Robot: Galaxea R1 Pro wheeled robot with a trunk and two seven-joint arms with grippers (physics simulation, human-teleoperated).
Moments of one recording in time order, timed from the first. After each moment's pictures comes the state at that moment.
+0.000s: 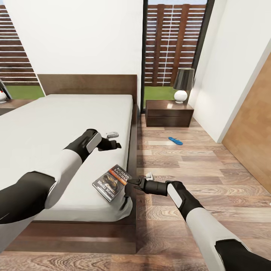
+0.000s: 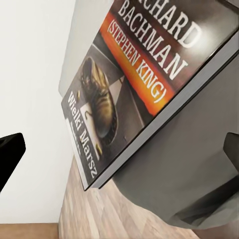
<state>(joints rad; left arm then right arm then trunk) -1.39 -0.05 -0.33 -0.34 0.54 0.79 0.03 -0.85 0.10 0.06 -0.53 -0.41 0.73 0.86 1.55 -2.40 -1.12</state>
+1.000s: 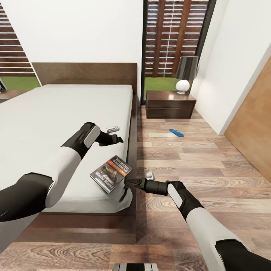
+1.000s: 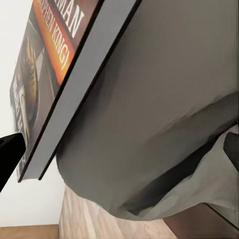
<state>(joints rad) -1.39 -0.05 -0.24 -0.46 0.54 0.89 0.04 -0.85 0.10 0.06 -0.53 -0.41 0.70 0.86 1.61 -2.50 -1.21</state>
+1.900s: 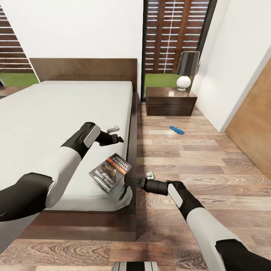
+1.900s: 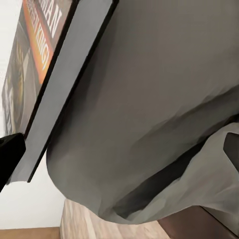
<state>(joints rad) -1.39 -0.05 -0.24 -0.46 0.54 0.89 0.04 -0.85 0.10 0.05 -0.53 -0.41 0.68 0.87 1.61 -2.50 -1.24</state>
